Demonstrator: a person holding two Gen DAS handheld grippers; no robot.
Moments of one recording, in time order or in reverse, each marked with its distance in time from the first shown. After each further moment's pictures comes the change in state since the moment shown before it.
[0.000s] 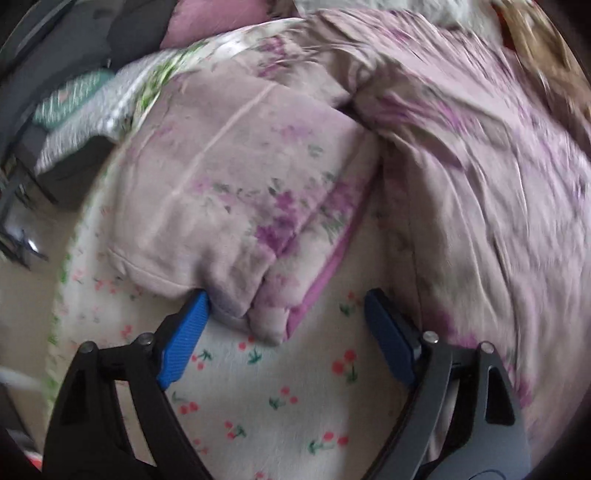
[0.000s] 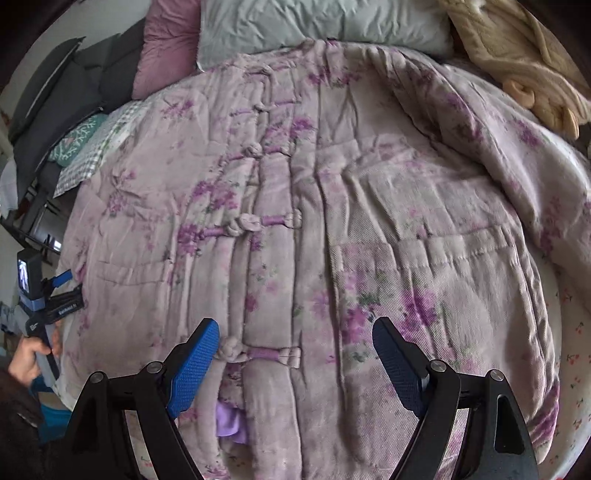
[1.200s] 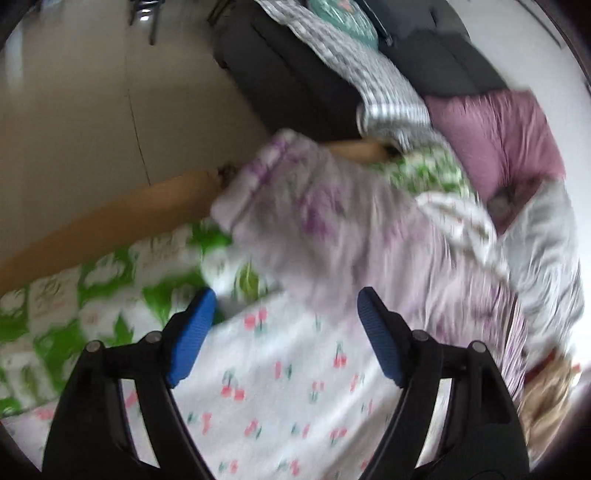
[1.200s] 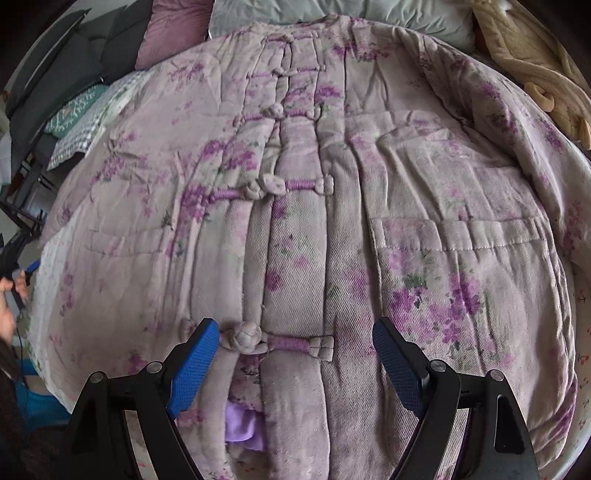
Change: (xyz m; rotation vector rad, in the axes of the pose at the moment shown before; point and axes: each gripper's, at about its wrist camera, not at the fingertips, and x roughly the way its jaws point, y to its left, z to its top) left arm 0.022 0.265 -0.045 -1.079 -0.155 -0.075; right arm 0.030 0.028 -0.010 -0.086 0.064 -0.060
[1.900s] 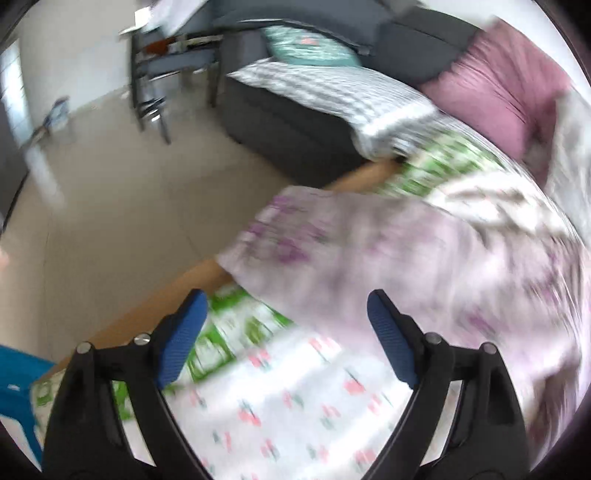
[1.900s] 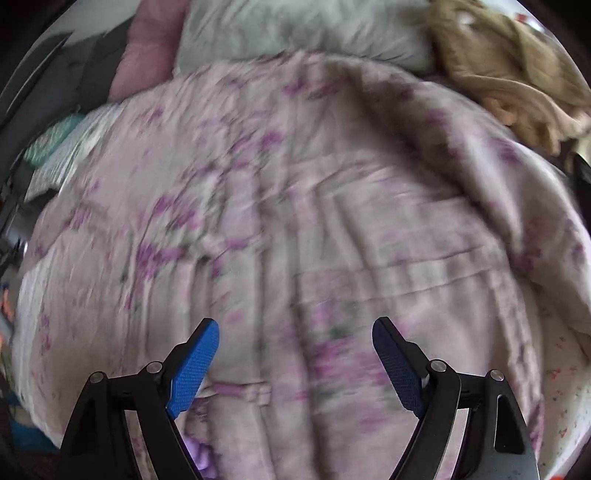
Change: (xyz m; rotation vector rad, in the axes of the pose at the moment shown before) left arm -0.033 -0.082 -0.026 0.390 -0.167 0.317; right arm -0.027 -0.042 0.017 0.123 -0.167 -0.104
